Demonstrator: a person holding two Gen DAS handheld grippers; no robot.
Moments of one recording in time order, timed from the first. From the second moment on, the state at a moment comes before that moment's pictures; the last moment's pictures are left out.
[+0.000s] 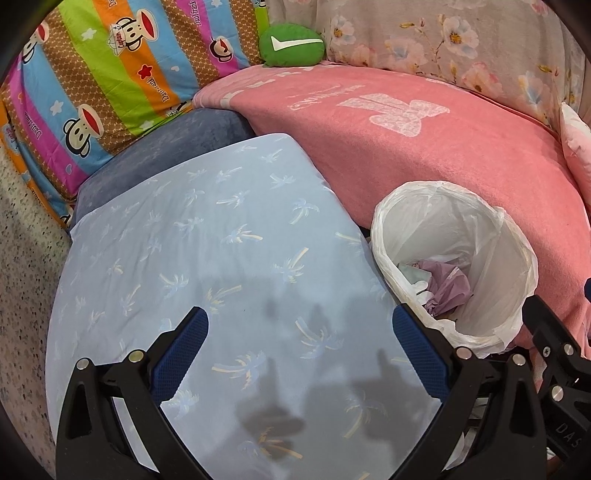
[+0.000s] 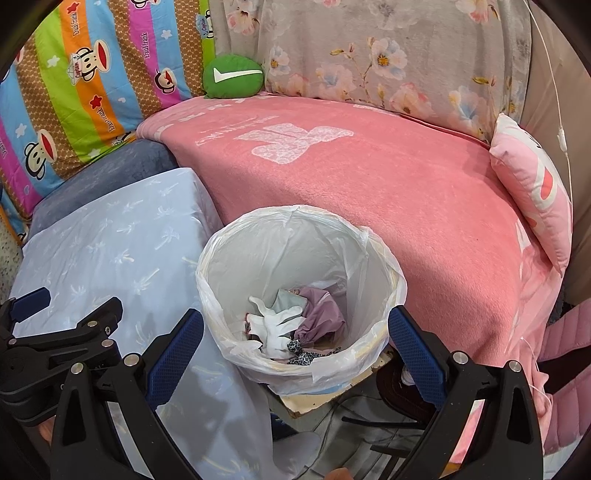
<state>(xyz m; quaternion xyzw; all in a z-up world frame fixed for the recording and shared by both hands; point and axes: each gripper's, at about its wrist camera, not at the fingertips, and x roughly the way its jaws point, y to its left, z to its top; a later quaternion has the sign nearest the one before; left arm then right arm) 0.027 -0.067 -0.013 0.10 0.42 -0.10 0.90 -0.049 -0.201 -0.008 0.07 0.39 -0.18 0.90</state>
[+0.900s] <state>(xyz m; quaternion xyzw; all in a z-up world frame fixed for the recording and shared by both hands) 0.024 -0.069 -0.015 0.10 0.43 -0.10 0.89 -0.051 -0.201 -0.008 0.07 0.39 -0.18 0.90</state>
